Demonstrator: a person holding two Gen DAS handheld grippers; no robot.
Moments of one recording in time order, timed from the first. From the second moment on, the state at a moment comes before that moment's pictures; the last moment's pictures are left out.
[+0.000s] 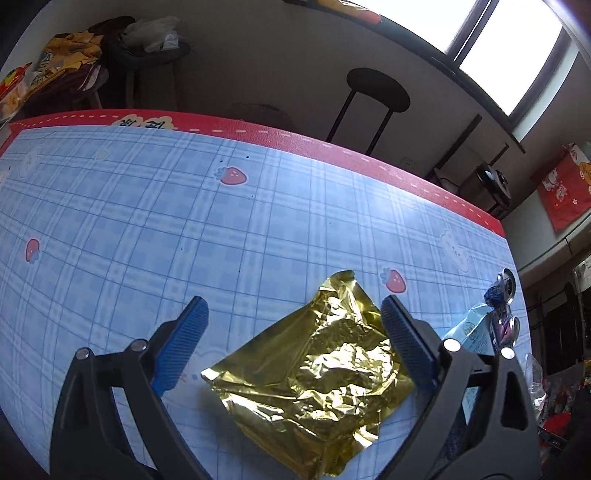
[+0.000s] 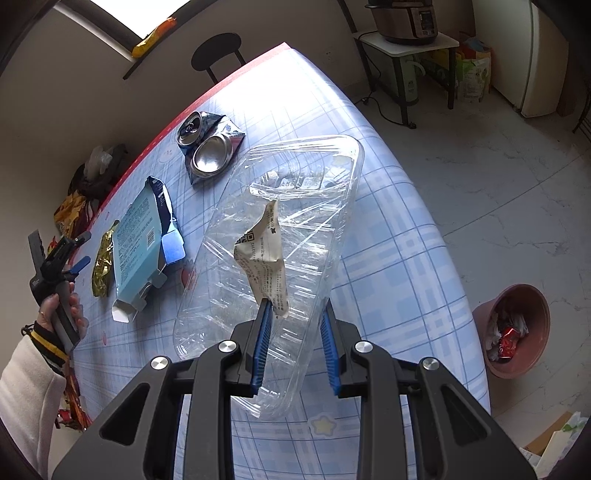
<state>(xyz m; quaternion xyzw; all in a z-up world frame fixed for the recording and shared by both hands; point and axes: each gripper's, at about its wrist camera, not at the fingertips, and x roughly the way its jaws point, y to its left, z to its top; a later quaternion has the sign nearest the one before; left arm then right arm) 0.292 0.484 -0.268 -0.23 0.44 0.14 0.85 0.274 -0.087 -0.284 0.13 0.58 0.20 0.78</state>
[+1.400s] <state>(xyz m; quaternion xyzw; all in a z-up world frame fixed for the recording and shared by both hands) 0.126 0.331 -0.294 -0.21 0.61 -0.01 0.77 0.253 -0.111 -0.278 0.17 0.58 0.25 0.75</state>
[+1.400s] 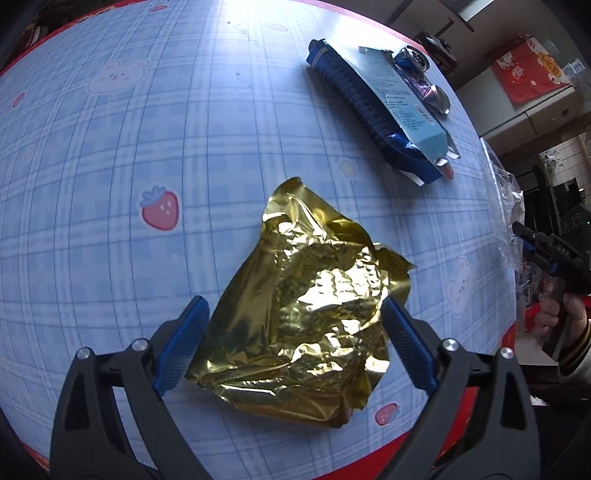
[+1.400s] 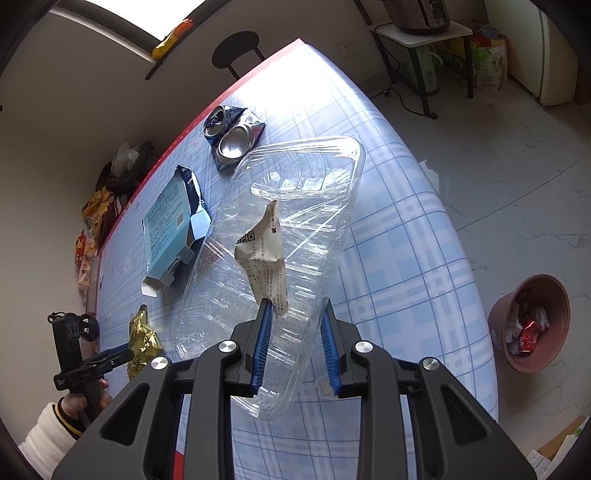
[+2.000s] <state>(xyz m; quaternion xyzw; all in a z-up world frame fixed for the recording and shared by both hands) 0.126 0.245 -0.276 -0.13 0.60 0.09 0.78 0.240 -0.125 -0.261 0.17 0.57 0.27 0.76</state>
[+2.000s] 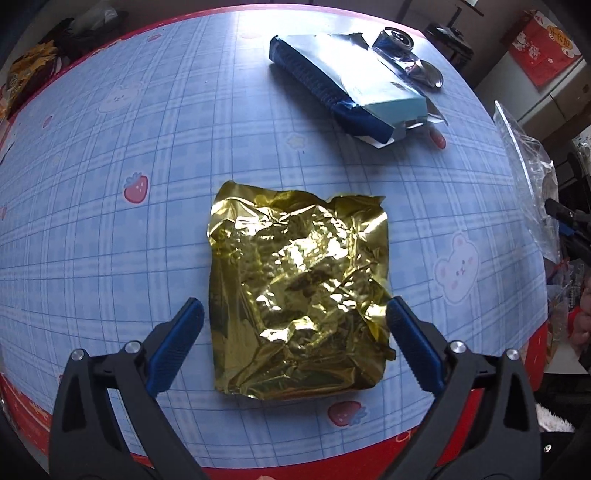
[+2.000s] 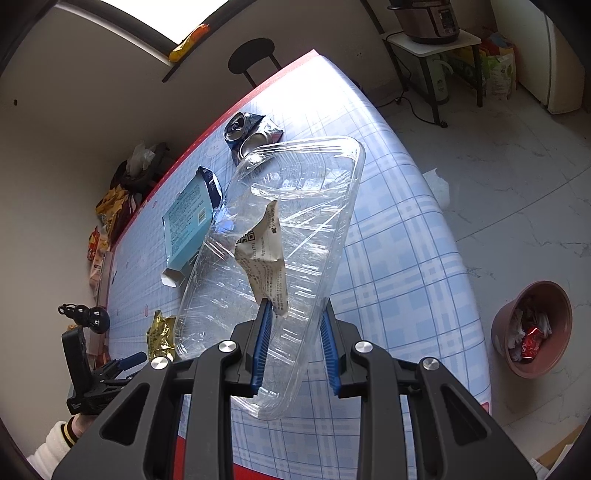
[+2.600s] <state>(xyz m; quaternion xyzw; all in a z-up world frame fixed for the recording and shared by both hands) 0.149 0.197 -0.292 0.04 0.61 0.20 0.76 0.242 -0.136 -0.264 0.19 0.57 0.26 0.76</state>
